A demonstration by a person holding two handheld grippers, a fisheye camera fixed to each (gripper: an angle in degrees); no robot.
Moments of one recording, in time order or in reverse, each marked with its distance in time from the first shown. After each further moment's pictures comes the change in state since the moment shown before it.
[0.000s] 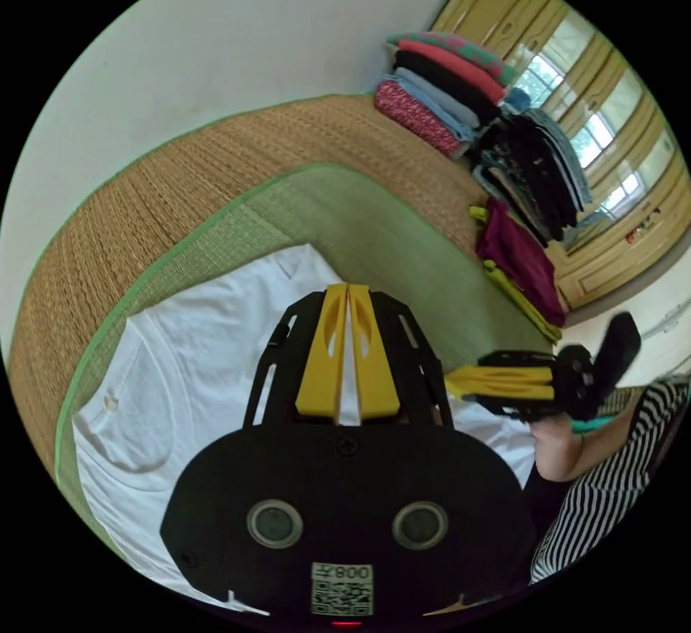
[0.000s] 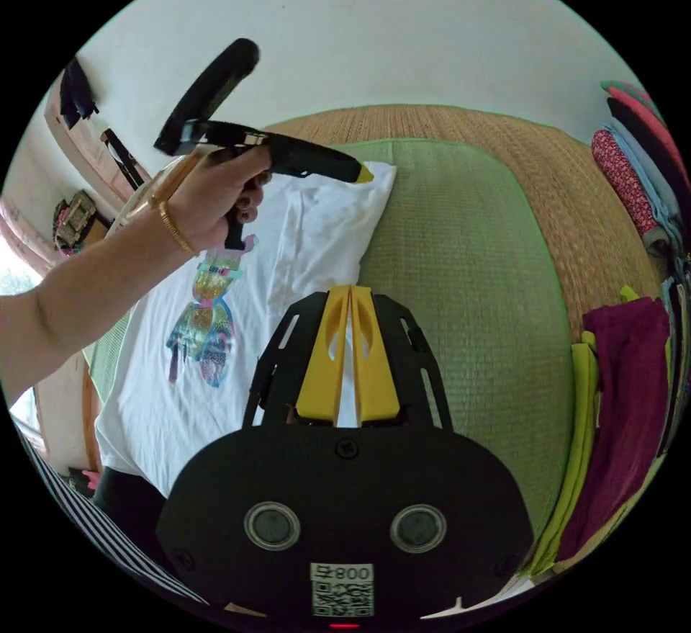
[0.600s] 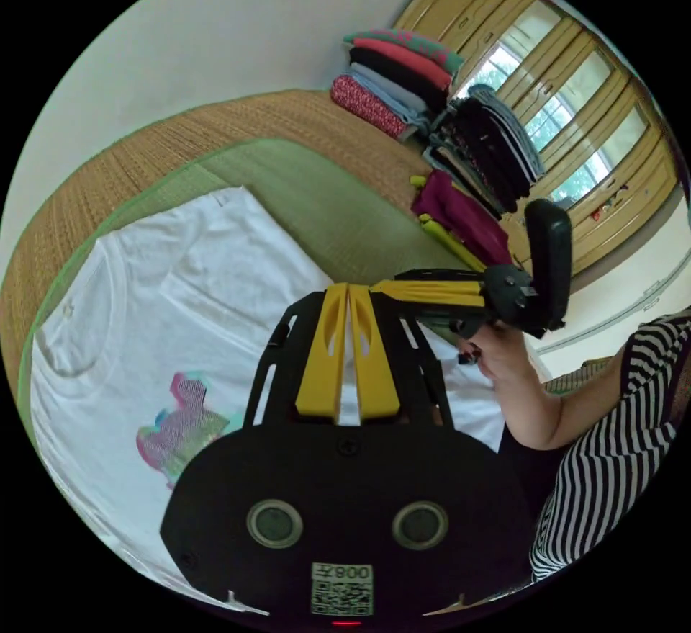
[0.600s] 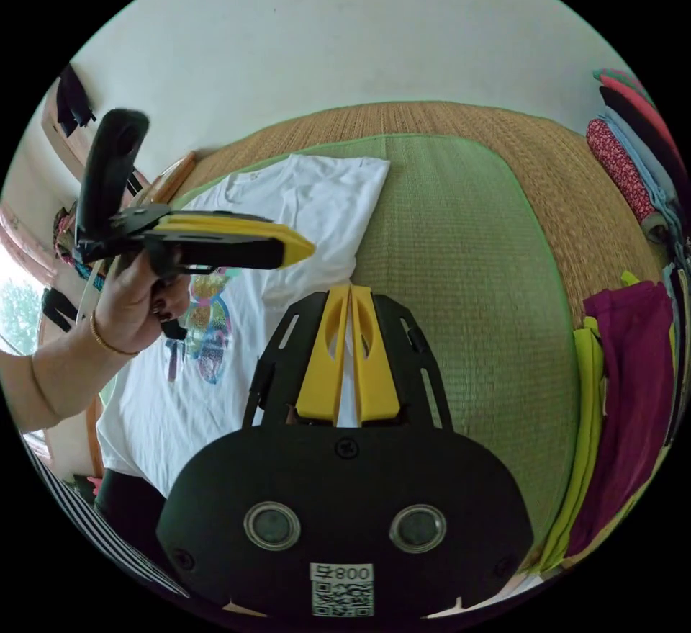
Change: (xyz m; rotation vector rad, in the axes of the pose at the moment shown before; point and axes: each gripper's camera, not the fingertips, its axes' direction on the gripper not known) left arm 0.018 0.153 -0.010 0.034 0.094 0.003; right arm -0.034 -0.035 0.026 0.001 -0.010 0.025
